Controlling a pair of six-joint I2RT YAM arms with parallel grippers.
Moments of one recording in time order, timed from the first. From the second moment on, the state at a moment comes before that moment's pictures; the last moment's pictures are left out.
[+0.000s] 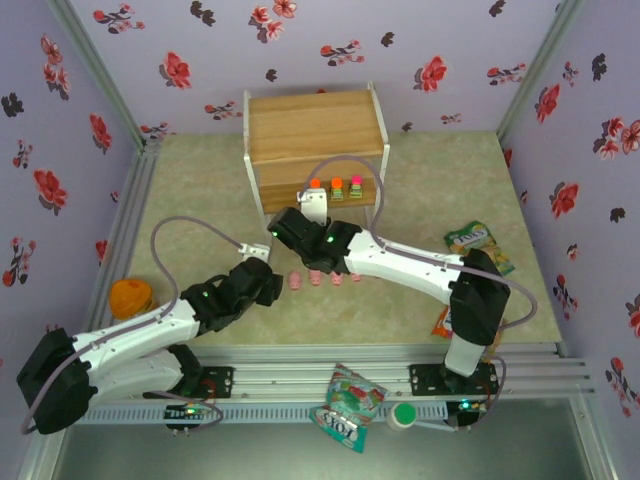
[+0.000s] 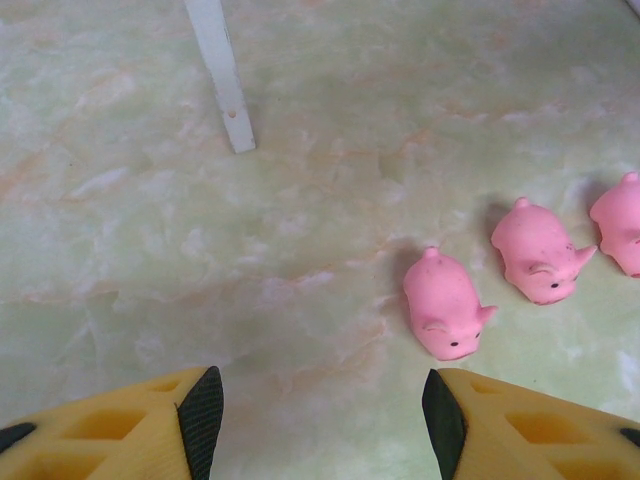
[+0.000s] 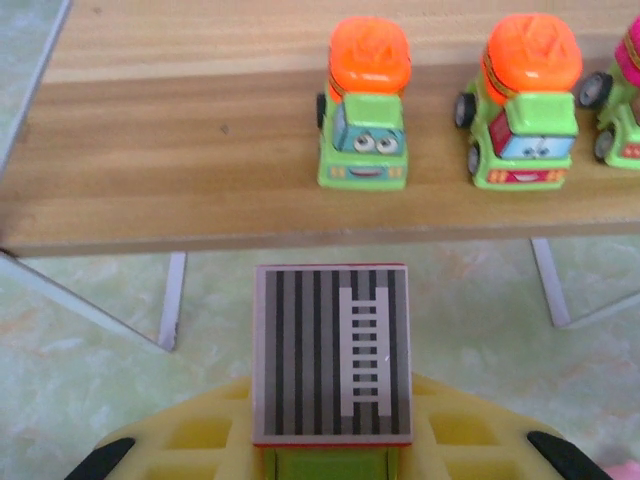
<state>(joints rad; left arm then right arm) -0.92 1.01 0.53 -0.35 -0.41 -0.49 1.07 1.75 1.46 -0.64 0.68 0.75</state>
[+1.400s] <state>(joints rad) -0.91 1.01 0.52 -0.35 -0.37 -0.49 1.00 1.96 1.64 -0.40 0.68 0.60</state>
